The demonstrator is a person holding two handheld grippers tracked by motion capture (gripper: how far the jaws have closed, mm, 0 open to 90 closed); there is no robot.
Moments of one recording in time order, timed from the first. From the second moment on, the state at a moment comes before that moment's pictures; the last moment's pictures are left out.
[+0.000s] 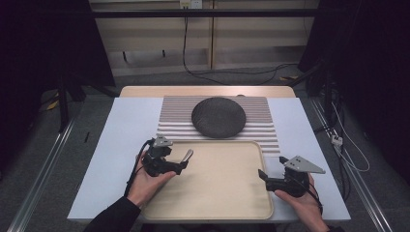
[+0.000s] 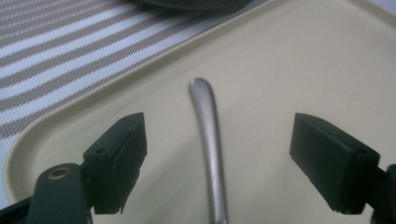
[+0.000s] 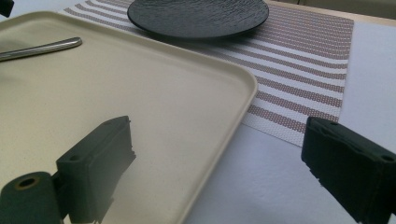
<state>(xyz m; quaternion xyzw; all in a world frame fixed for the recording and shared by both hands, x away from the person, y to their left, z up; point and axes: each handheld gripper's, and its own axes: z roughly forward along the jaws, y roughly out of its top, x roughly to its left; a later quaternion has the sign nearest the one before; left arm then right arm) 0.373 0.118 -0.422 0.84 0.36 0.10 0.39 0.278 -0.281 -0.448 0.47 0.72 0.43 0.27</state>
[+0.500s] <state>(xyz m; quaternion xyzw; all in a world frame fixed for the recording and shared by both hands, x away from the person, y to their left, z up) 0.372 0.097 -0.432 0.87 0.30 0.05 0.38 0.276 -0.283 -0.446 0.48 0.72 0.43 0.27</state>
